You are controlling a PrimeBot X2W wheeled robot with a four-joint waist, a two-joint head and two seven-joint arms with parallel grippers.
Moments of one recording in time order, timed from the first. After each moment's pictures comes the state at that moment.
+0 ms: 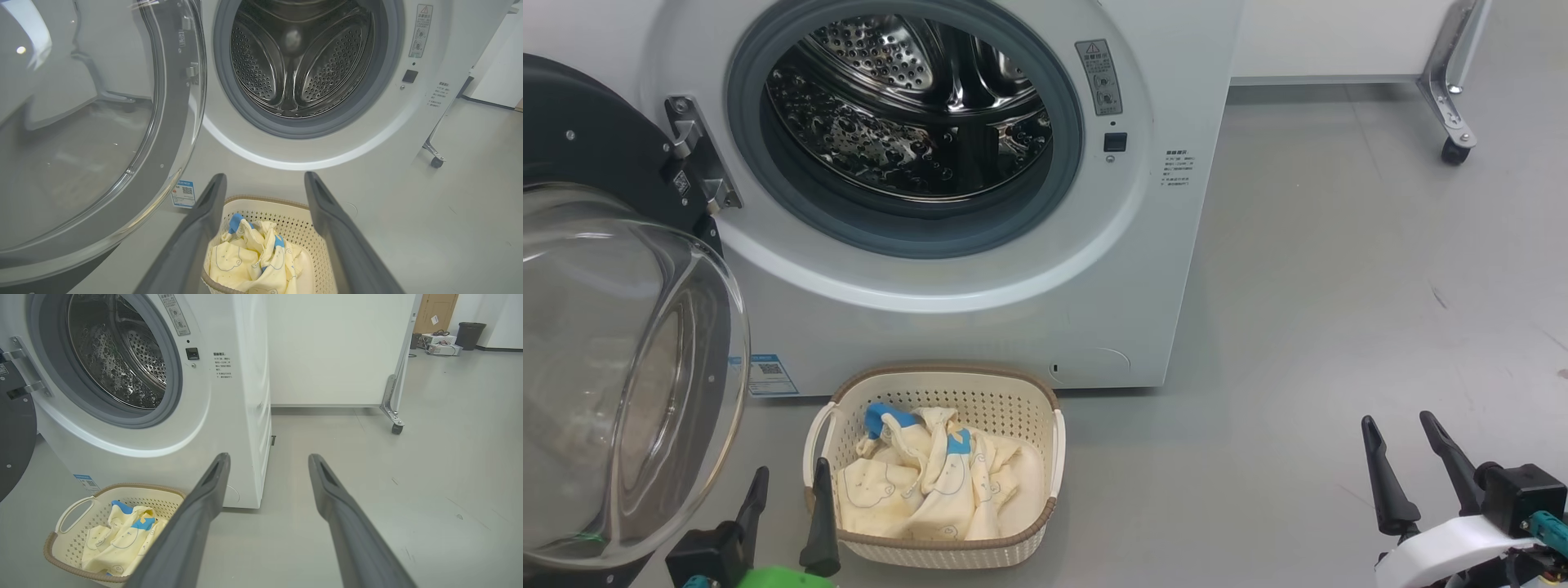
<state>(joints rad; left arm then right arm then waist) -0.04 0.05 -0.21 0.29 -0.30 -0.04 -0.25 0.08 -0.17 0.04 0.24 0.25 0.12 -0.26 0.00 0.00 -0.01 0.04</state>
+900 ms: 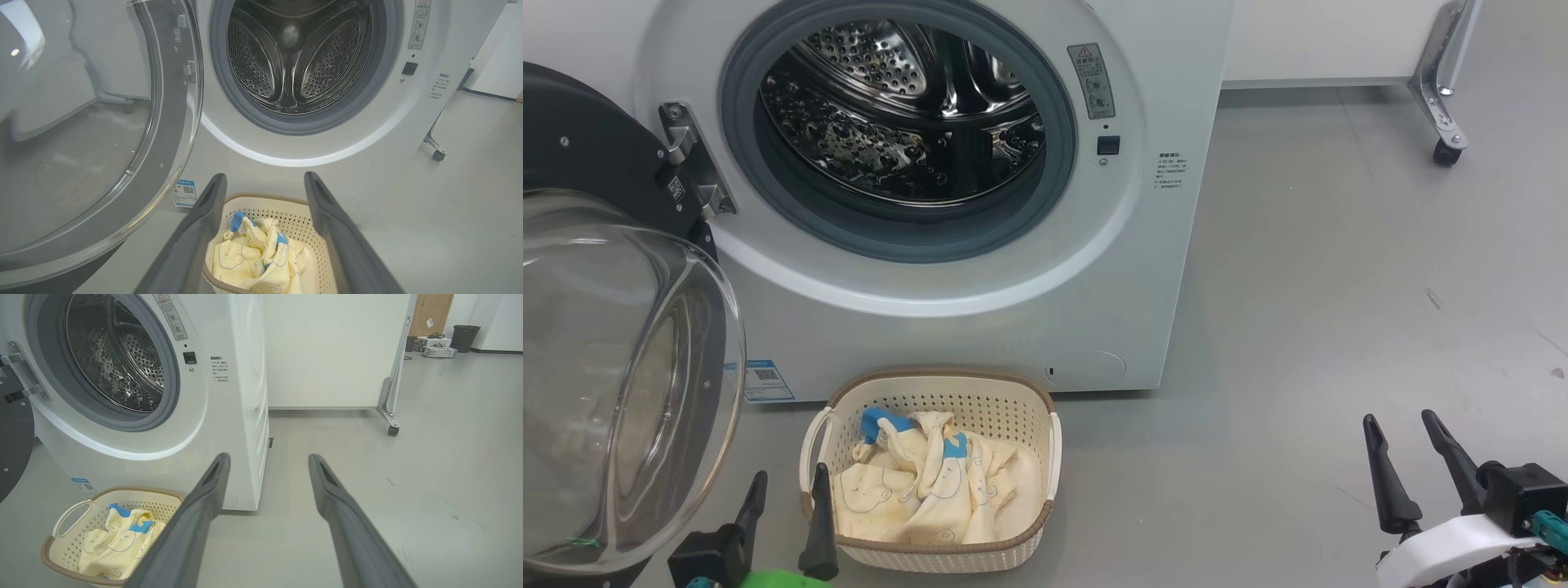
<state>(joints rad) -0.04 0.05 -0.20 0.31 -0.27 -0.04 -0.25 0.08 -0.16 0.04 0.23 0.25 0.12 -0.26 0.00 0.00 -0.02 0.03</state>
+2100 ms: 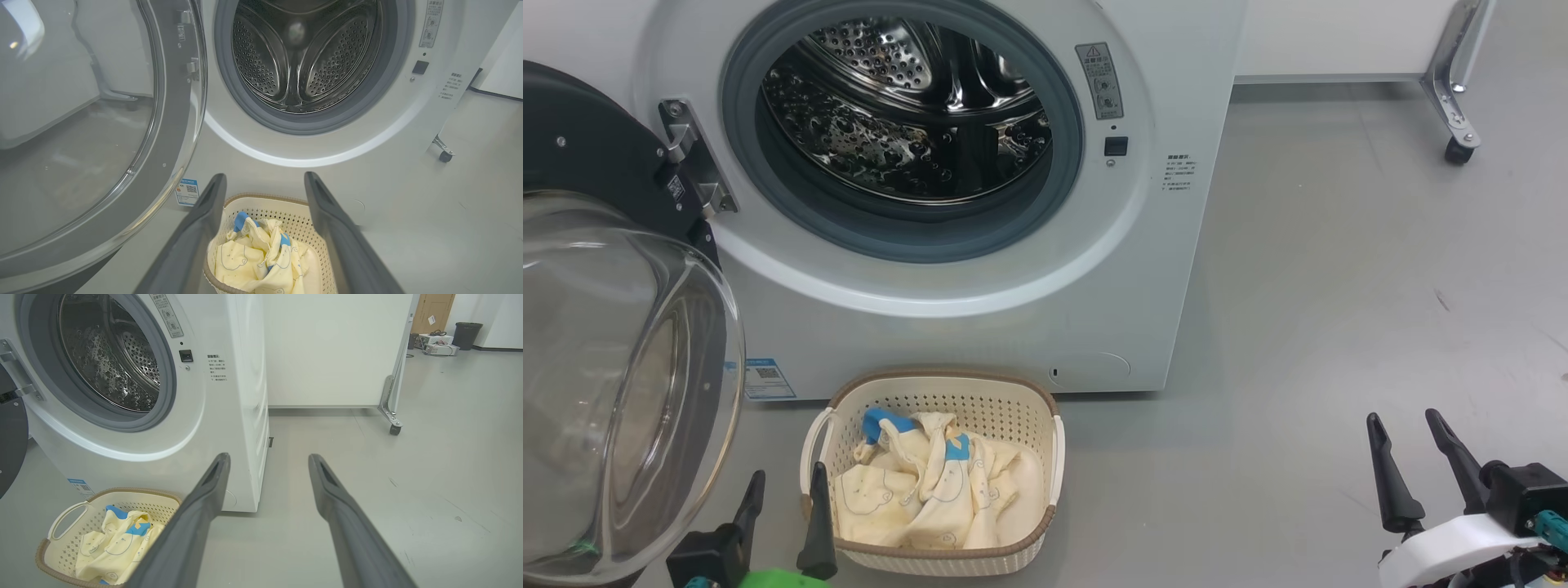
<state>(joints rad) -0.04 0.05 -0.20 0.30 -0.27 -0.04 -0.25 0.08 -0.16 0.03 0.23 0.25 0.12 -0.26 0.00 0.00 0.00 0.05</state>
